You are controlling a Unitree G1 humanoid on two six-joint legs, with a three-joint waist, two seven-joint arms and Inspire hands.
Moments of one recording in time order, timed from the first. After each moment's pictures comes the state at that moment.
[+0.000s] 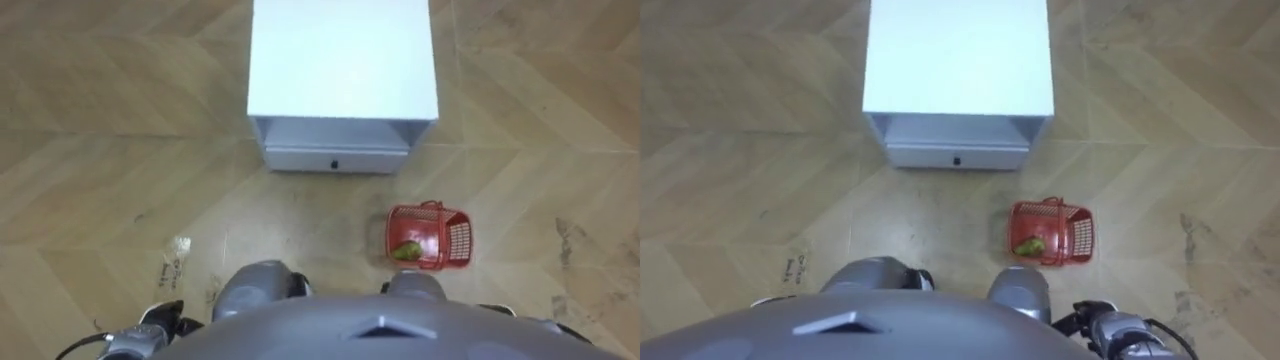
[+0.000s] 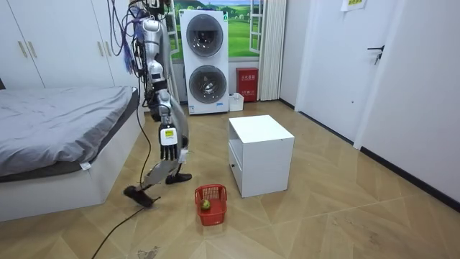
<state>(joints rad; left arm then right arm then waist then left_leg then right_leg) 0.11 0.23 0.10 1.17 0.30 0.14 -0.11 0.02 -0.27 0.05 1.22 -0.22 0.22 0.09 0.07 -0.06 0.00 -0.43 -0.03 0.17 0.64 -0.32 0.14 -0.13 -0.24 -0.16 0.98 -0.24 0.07</state>
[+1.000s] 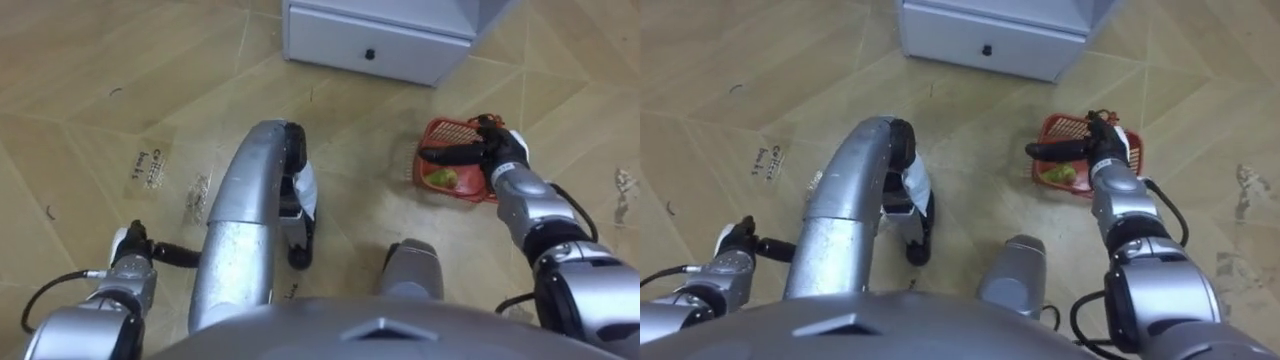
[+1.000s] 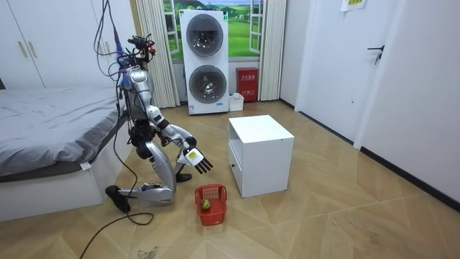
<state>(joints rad) -0.09 0.31 -0.12 1.35 -0.08 -0.05 0.20 -0.27 -0.28 0.04 1.03 0.22 0.01 -0.08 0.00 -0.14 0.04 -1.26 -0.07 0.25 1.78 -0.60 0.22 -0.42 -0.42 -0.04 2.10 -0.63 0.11</state>
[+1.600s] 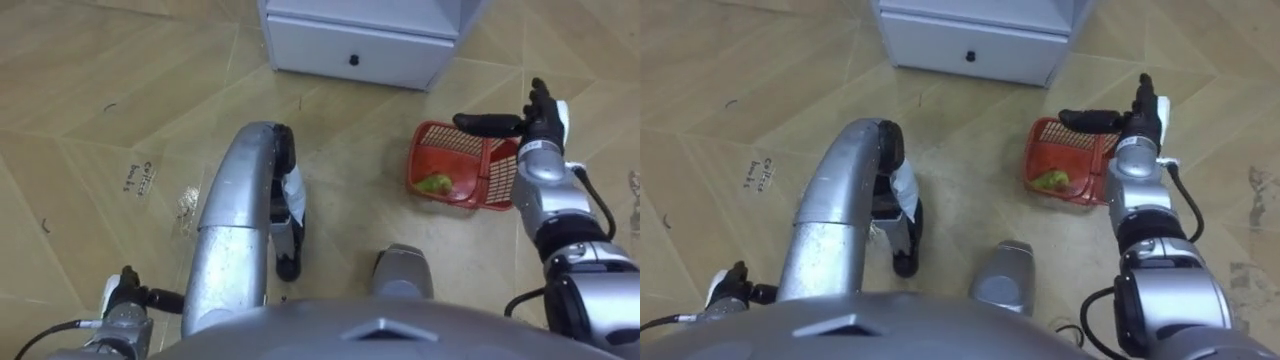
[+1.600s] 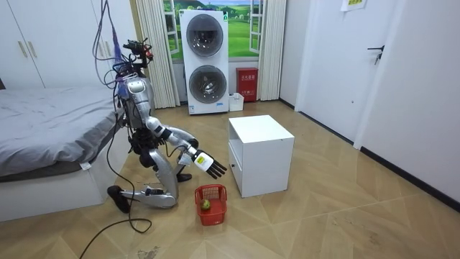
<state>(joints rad) 0.04 0.29 -0.18 1.35 -0.09 -0.08 0.23 -0.26 -0.33 0.02 0.92 0.19 -0.02 -0.28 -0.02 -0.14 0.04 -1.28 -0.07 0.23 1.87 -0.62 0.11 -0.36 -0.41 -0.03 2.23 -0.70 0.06</state>
